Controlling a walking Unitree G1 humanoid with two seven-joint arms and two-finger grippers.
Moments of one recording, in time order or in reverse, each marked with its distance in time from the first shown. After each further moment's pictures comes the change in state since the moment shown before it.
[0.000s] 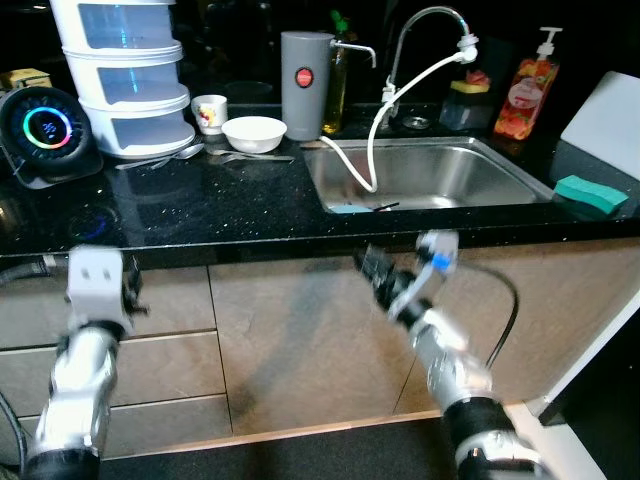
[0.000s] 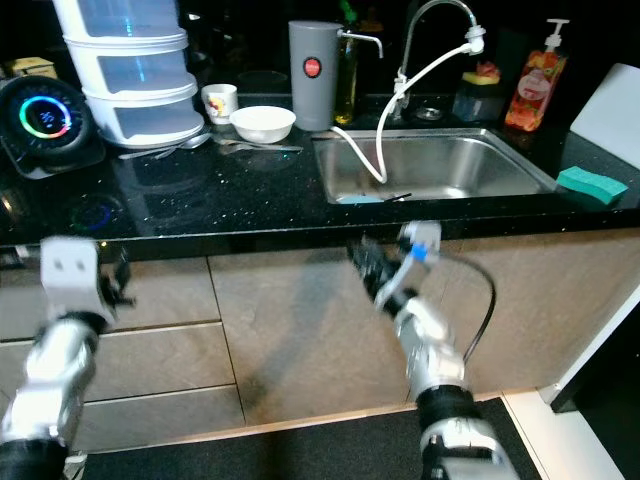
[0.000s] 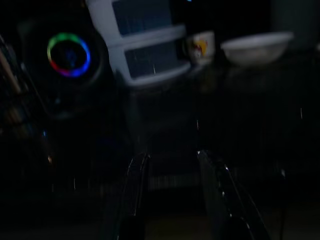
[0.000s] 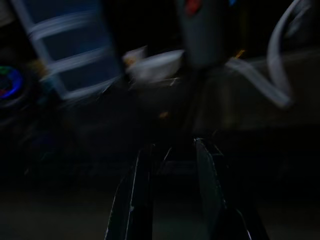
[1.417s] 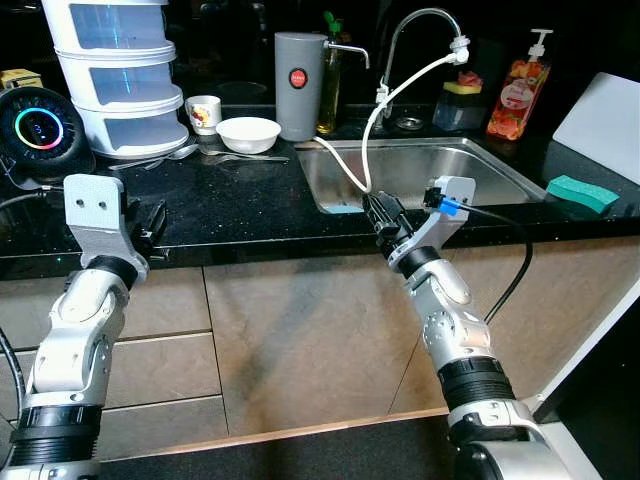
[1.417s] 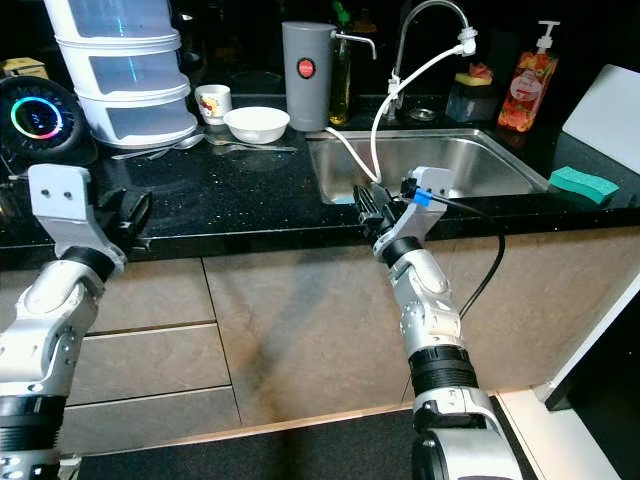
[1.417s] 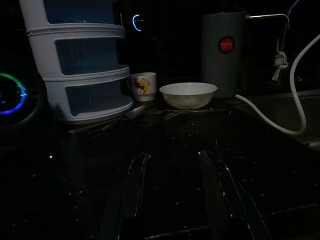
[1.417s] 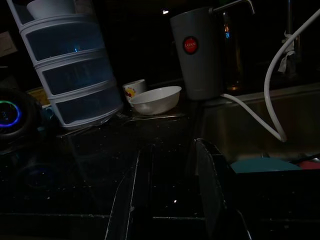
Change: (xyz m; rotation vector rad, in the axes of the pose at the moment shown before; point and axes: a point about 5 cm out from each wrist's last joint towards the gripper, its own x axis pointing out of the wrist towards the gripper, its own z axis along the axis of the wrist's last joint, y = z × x) left arm 0.003 -0.021 0.047 -0.154 -0.064 -0.201; right arm 0.011 0.022 0.015 0.013 -0.065 0.003
